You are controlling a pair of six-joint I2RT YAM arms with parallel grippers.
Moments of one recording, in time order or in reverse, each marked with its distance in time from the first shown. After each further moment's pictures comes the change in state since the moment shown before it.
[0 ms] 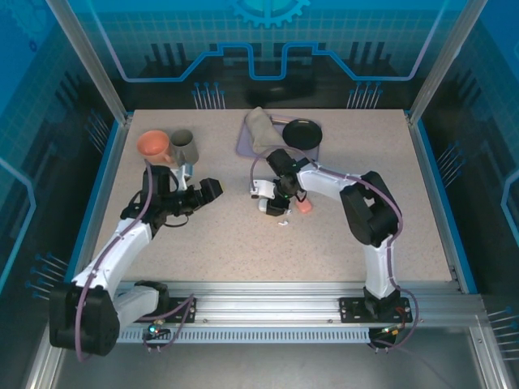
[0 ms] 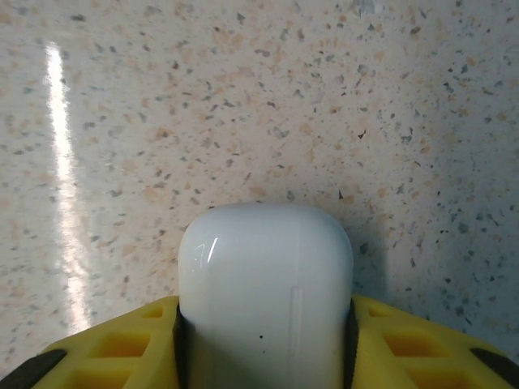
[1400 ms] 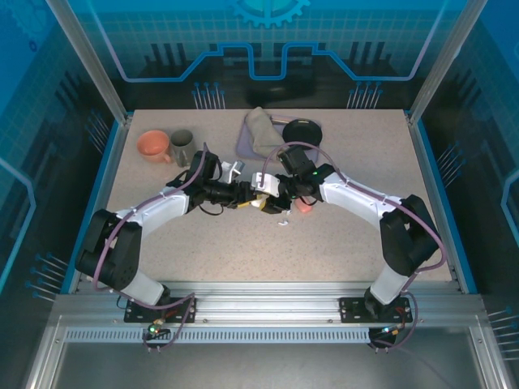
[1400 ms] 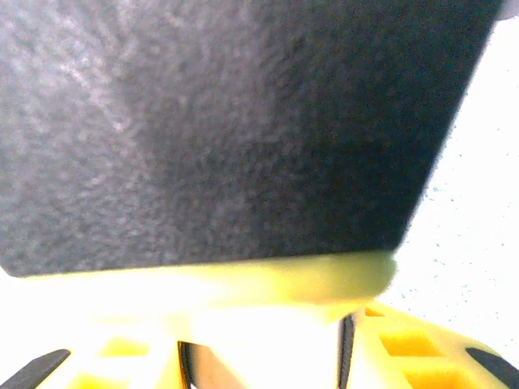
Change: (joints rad) left arm -0.259 0.433 0.217 0.139 0.220 0.031; right arm 0.026 -0.326 -0.180 0.141 -0.176 0.092
